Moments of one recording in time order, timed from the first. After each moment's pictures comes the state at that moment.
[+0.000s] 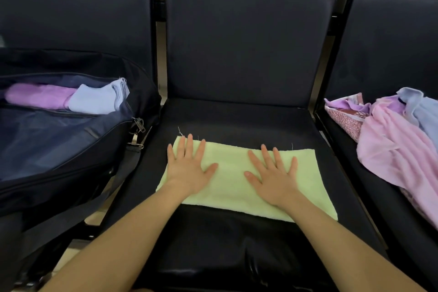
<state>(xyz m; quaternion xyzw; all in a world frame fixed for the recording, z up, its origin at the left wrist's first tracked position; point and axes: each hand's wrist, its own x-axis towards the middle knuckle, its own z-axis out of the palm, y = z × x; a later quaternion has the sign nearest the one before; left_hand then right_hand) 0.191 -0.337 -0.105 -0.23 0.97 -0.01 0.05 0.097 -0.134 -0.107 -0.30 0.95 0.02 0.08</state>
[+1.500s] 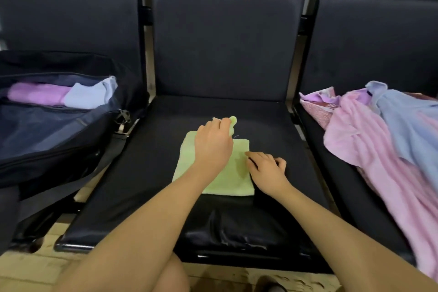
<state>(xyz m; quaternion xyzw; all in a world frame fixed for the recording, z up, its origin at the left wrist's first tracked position) 0.169 -0.219 -0.043 -0.13 0.93 0.05 -0.33 0.113 -0.076 -0.088 -0.30 0.93 -0.20 0.05</state>
